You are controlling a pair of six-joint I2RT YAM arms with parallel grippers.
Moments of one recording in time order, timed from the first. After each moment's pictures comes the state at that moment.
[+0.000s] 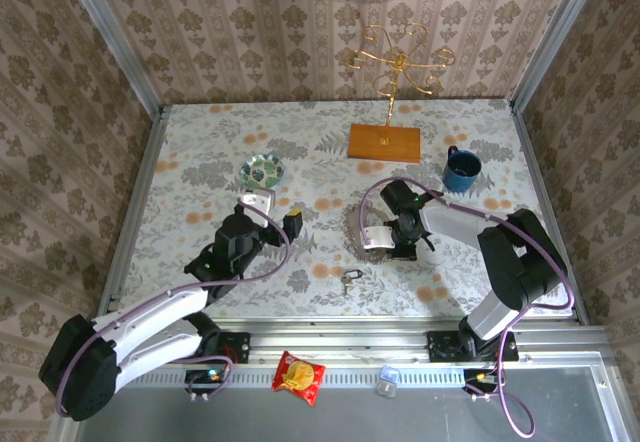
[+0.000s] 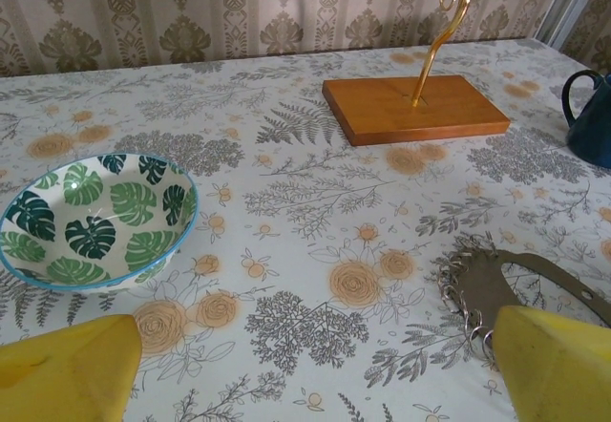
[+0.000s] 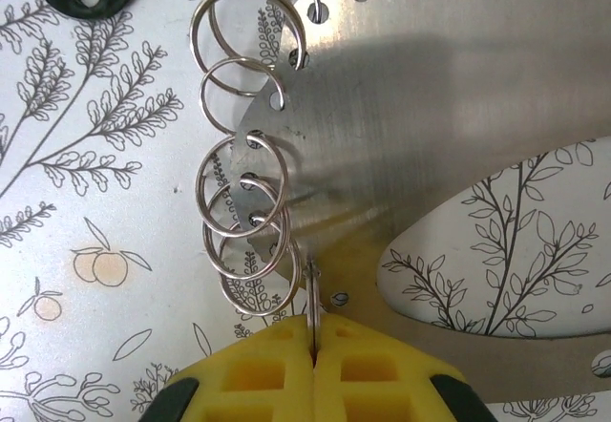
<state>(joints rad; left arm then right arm) -0.74 0.91 0.37 0.25 -0.22 -0.20 0.47 1.62 0.89 -0.69 -0.17 -1.11</state>
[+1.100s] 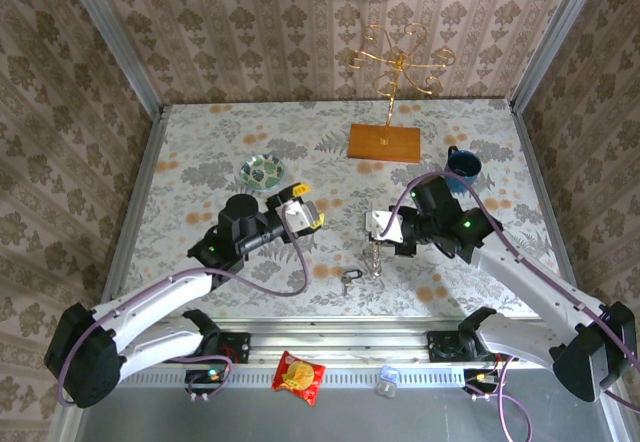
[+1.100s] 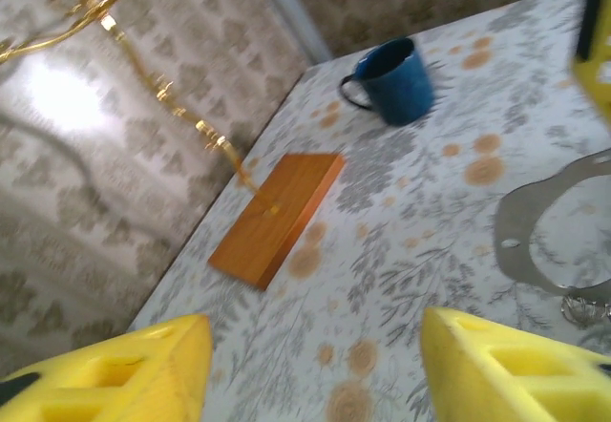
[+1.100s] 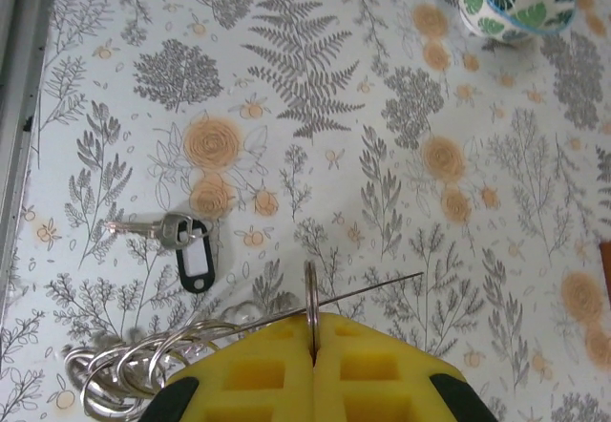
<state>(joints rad) -0.76 1.01 0.57 0.24 0.27 0.62 0.54 1.07 0.86 -0.64 -0.41 -0.90</state>
